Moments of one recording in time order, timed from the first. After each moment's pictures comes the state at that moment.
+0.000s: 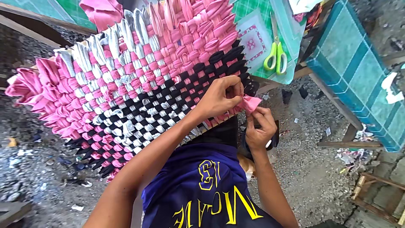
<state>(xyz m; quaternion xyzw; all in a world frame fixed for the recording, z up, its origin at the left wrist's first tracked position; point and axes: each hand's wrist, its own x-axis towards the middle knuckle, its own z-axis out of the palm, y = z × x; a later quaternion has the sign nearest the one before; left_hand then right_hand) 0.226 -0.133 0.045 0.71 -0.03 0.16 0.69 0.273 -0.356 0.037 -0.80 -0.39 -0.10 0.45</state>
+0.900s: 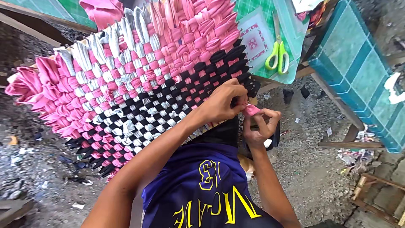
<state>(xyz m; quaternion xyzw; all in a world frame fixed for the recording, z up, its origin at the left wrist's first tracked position) 0.225 -0.138 0.048 0.82 -0.09 0.14 0.55 0.285 -0.368 0.007 -0.78 -0.44 -0.23 0.39</state>
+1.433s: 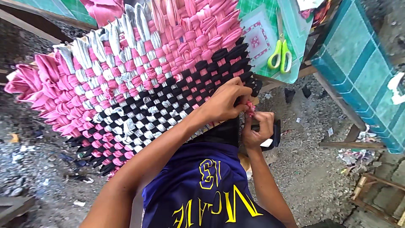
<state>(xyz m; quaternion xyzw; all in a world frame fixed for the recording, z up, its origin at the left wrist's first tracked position) 0.227 -0.140 0.052 0.83 -0.08 0.11 0.53 0.270 -0.358 0.008 -0.79 -0.40 -0.22 0.42</state>
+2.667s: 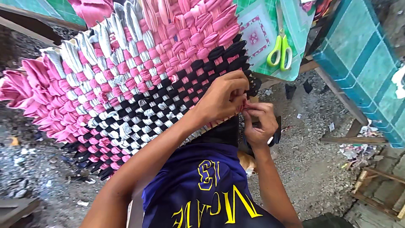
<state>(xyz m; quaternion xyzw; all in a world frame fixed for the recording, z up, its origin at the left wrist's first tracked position) 0.226 -0.132 0.061 0.80 -0.07 0.22 0.55 0.284 -0.349 0.036 -0.76 -0.45 -0.09 0.46</state>
